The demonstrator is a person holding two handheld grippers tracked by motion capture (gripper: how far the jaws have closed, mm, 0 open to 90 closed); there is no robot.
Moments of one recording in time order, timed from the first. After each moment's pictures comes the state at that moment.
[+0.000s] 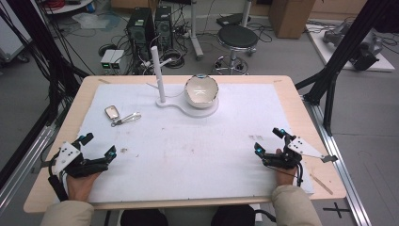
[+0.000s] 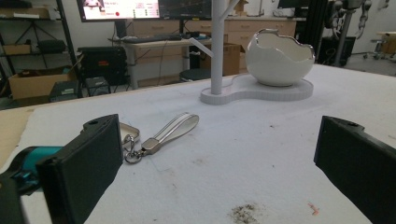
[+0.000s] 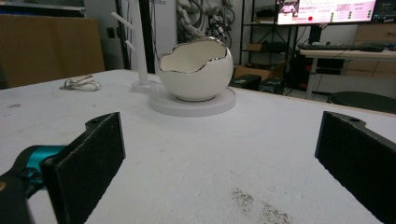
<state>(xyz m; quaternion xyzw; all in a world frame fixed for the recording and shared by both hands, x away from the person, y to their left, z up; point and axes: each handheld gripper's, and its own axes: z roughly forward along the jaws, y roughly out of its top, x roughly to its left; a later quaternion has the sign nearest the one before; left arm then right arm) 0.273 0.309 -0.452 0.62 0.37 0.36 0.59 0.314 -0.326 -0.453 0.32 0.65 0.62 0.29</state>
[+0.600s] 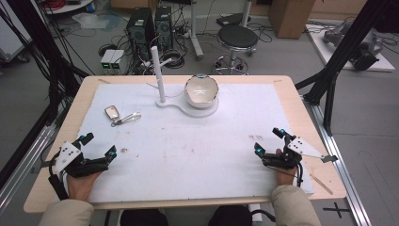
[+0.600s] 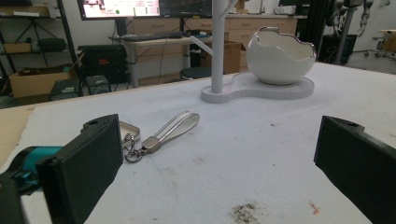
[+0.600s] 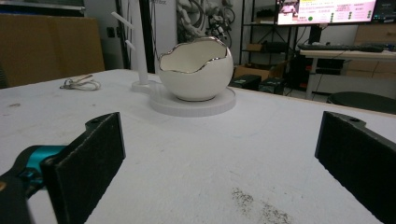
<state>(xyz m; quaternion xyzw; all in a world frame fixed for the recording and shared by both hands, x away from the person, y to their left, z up) 0.274 0.308 -0.451 0.62 0.38 0.36 0.59 0.314 -0.326 -0.453 0.32 0.65 0.62 0.29</state>
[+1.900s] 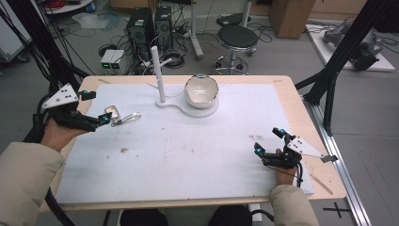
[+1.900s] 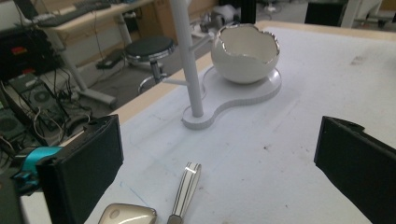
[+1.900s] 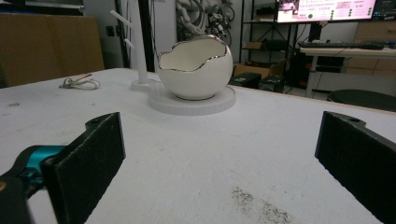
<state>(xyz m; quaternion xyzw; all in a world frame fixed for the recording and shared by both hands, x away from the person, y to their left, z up) 0.370 0.318 -0.321 0.77 0.27 0.26 0.51 0.315 -0.326 -0.452 0.33 0.65 0.62 0.29</state>
